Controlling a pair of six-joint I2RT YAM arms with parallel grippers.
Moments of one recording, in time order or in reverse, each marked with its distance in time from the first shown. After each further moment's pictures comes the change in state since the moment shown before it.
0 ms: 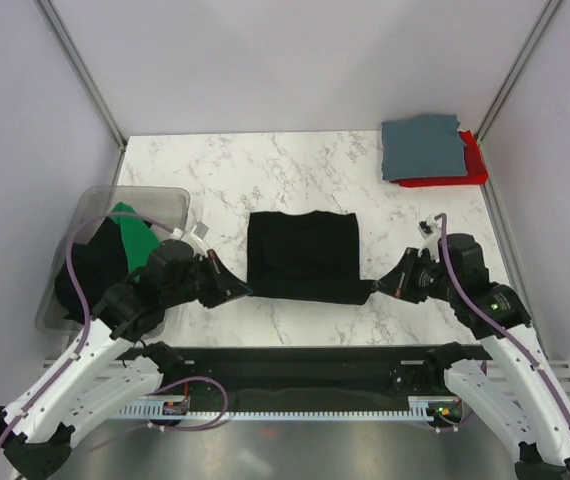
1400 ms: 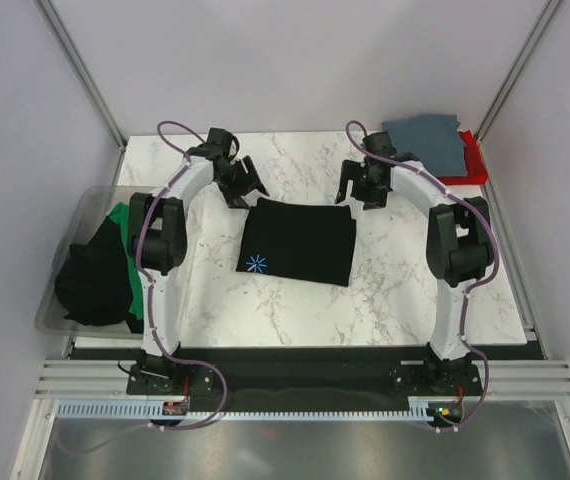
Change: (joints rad) left arm 0.438 1.525 1.061 0.017 0.145 0.343; right arm -0.074 1.396 0.871 0.190 0.255 -0.246
